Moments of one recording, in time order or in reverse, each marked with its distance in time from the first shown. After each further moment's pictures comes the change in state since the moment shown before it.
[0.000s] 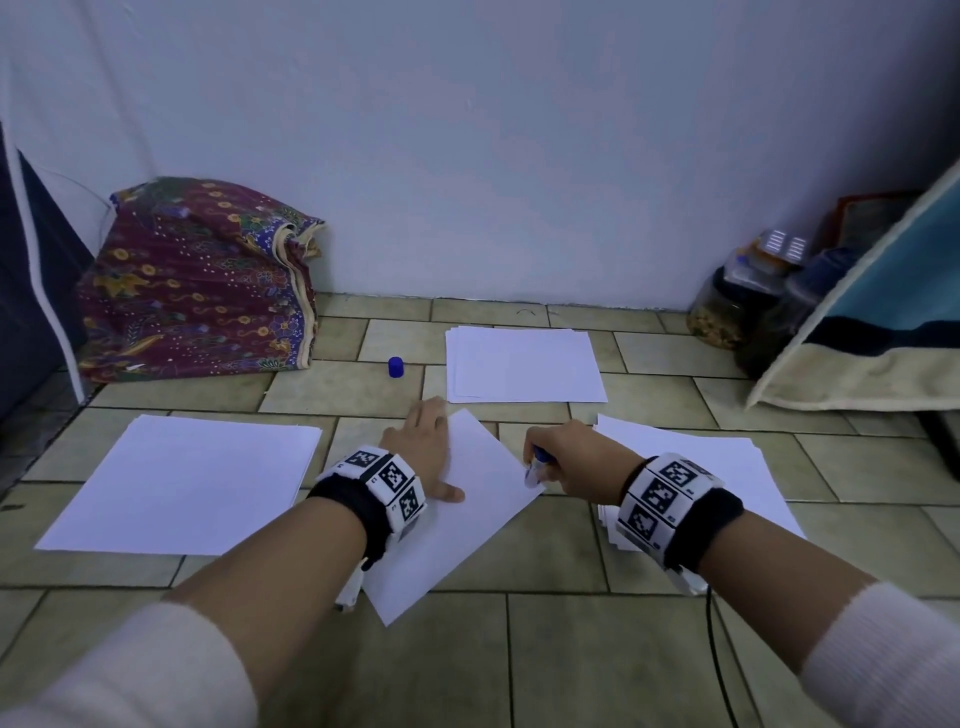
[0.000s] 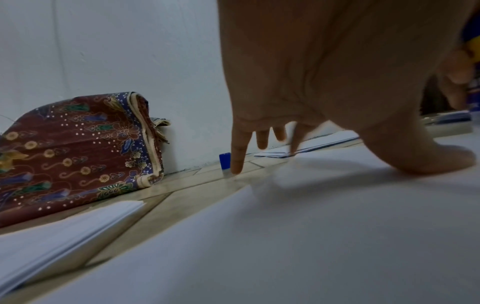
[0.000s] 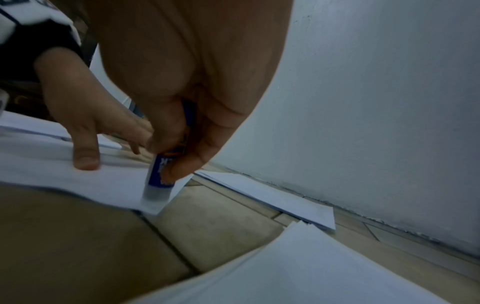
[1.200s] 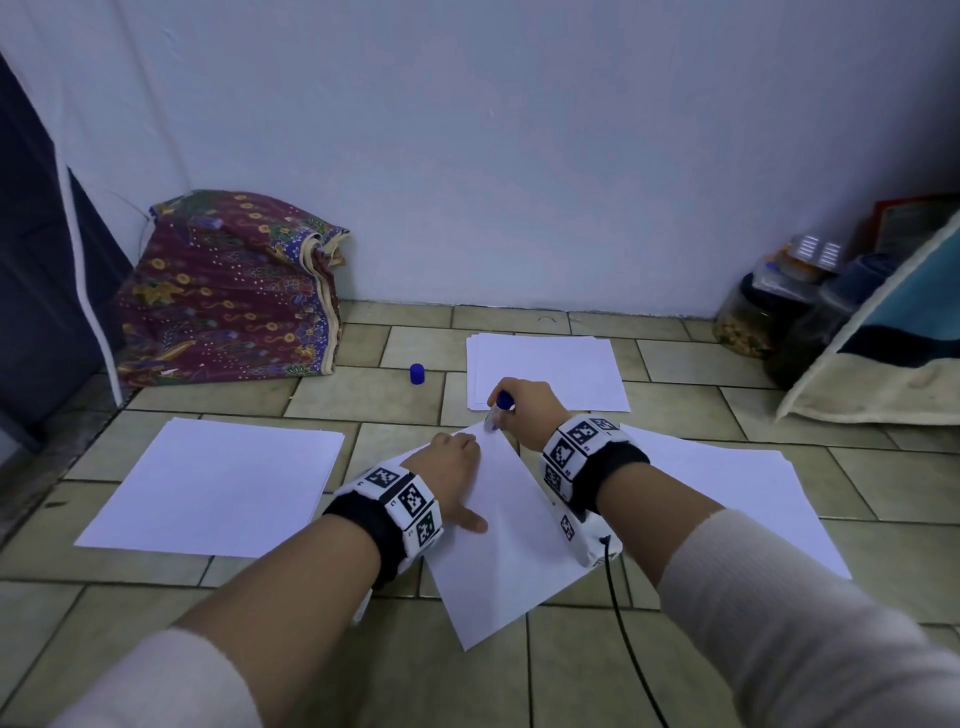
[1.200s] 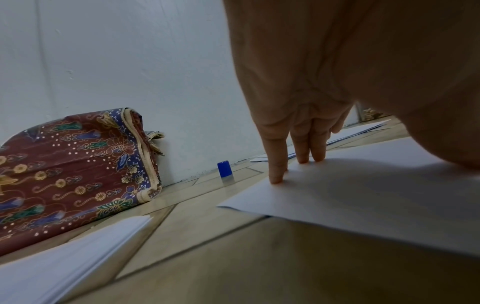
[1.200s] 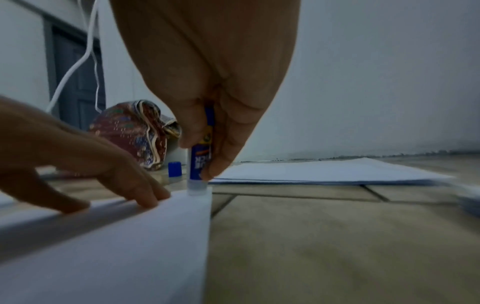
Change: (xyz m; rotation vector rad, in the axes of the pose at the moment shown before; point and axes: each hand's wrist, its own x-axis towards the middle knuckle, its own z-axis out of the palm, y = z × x) left_hand -0.016 0.008 -0.005 -0.031 -0.044 0.104; right_hand 0.086 -0.034 -0.004 0.317 0.268 0.196
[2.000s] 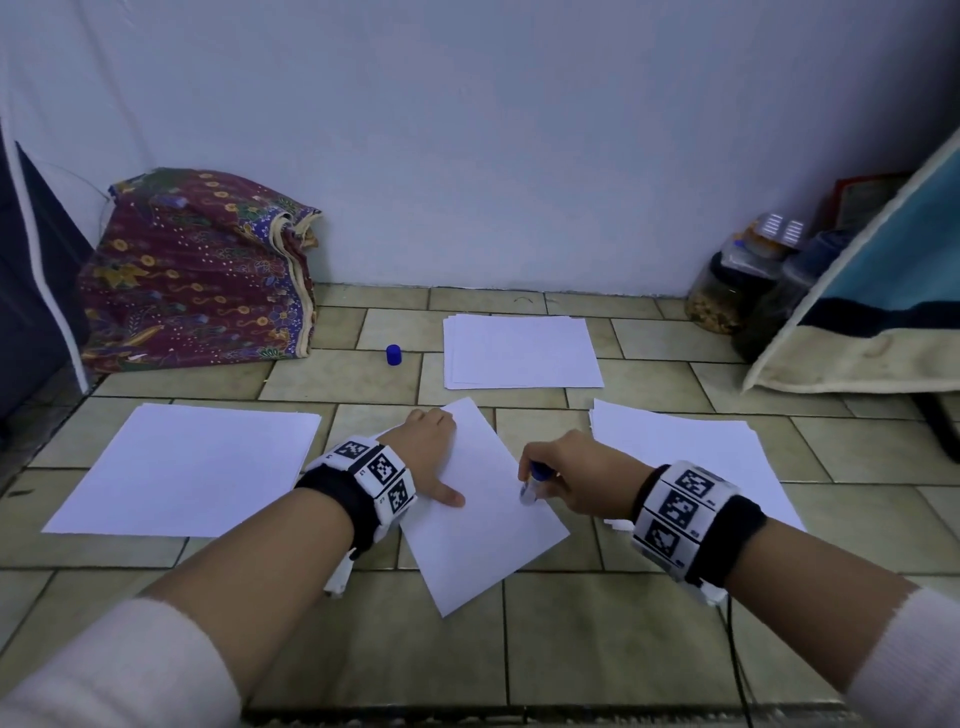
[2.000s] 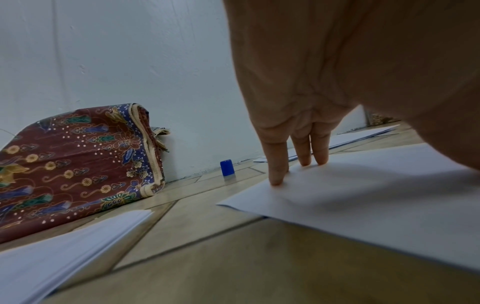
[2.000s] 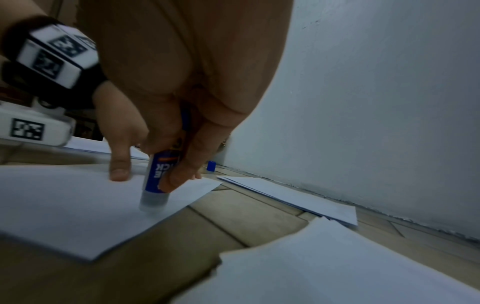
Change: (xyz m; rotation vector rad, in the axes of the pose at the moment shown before) left_hand 0.000 -0.002 0.000 -0.019 -0.031 0.006; right_hand -0.110 0.039 -0.027 -0.321 -0.292 -0.220
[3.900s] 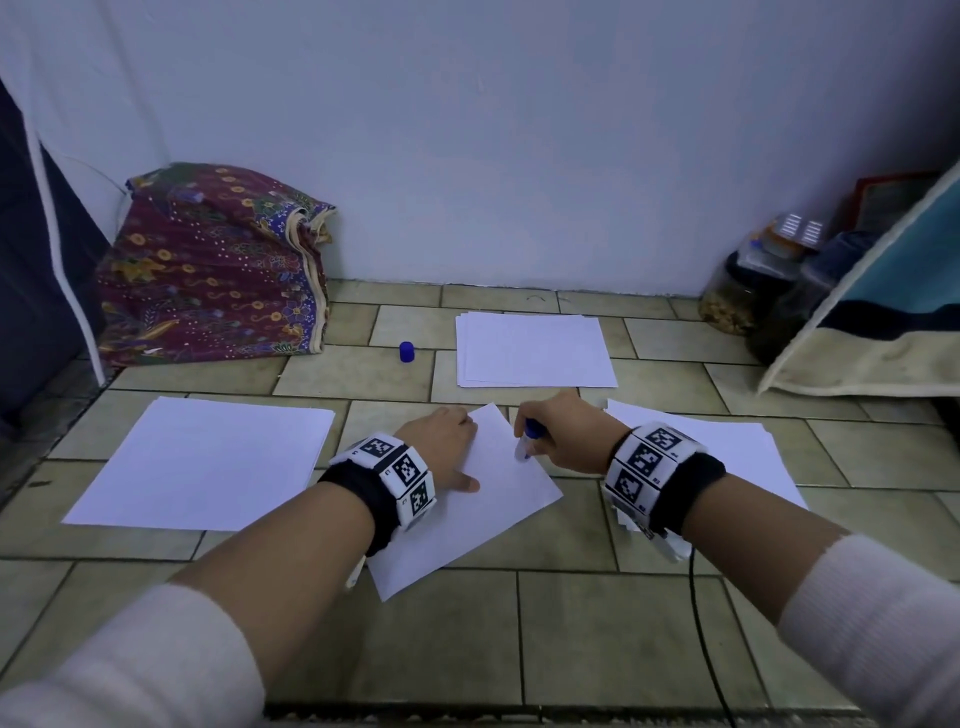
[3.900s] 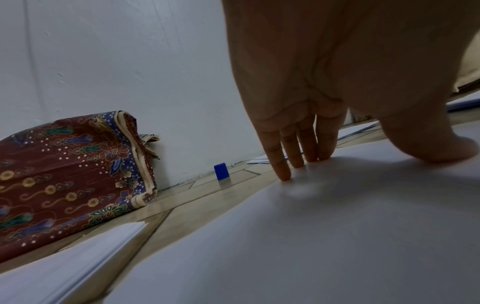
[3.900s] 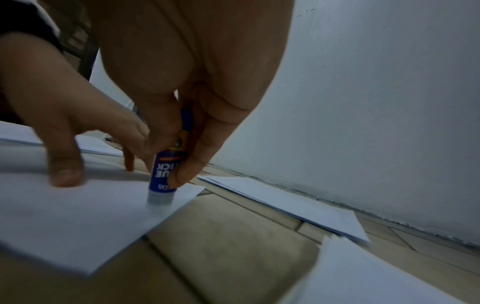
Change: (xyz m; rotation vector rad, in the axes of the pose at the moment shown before) left_hand 0.005 0.002 -0.001 0.039 0.039 0.013; right_hand 0.045 -0.004 -0.015 -0.015 0.082 0.055
